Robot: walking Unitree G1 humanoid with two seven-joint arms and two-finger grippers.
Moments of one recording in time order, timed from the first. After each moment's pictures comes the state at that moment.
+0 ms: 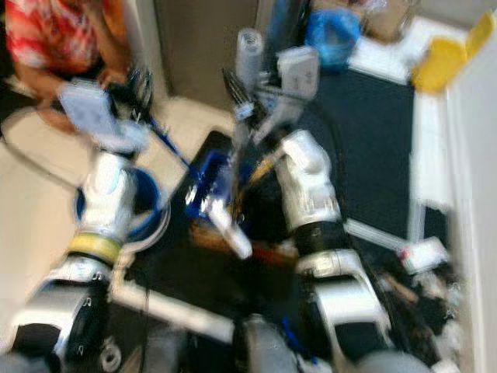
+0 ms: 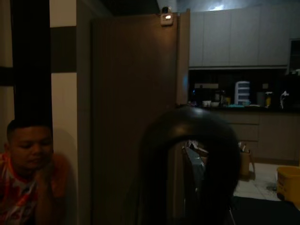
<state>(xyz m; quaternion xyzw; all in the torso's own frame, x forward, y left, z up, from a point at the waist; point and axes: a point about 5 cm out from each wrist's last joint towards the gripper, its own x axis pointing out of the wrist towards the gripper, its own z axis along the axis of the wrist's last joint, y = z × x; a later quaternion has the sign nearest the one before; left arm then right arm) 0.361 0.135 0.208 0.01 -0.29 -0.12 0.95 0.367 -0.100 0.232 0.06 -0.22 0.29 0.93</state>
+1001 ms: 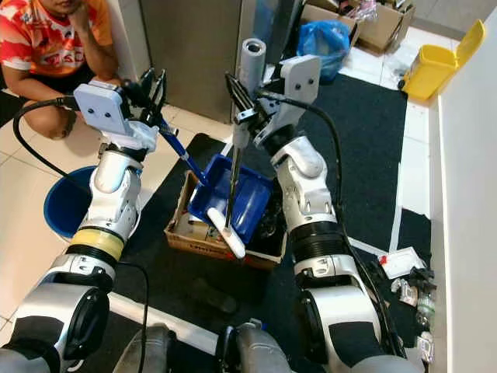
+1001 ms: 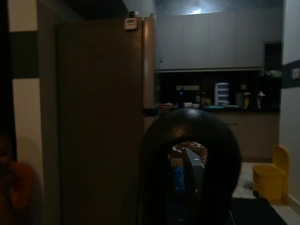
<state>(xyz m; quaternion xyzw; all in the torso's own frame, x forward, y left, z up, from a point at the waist) 0.363 0.123 0.203 0.02 -0.27 -0.17 0.95 0.364 -0.100 0.226 0.07 -0.21 0.29 0.93</state>
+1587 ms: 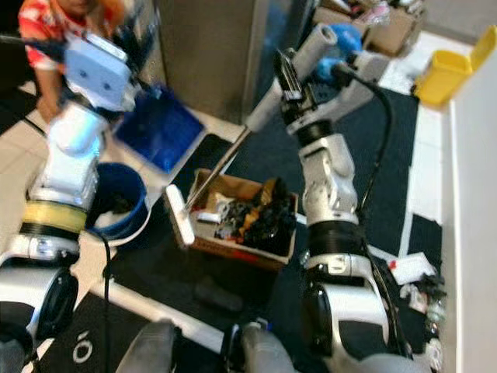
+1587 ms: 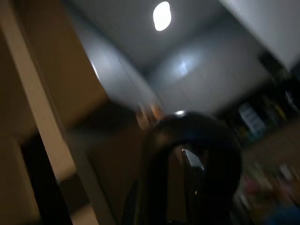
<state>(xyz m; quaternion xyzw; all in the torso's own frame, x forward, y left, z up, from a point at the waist) 0.334 0.123 0.330 0.23 -0.48 -0.17 0.83 0.368 -0.151 0.237 0.20 -0.25 0.21 0.93</state>
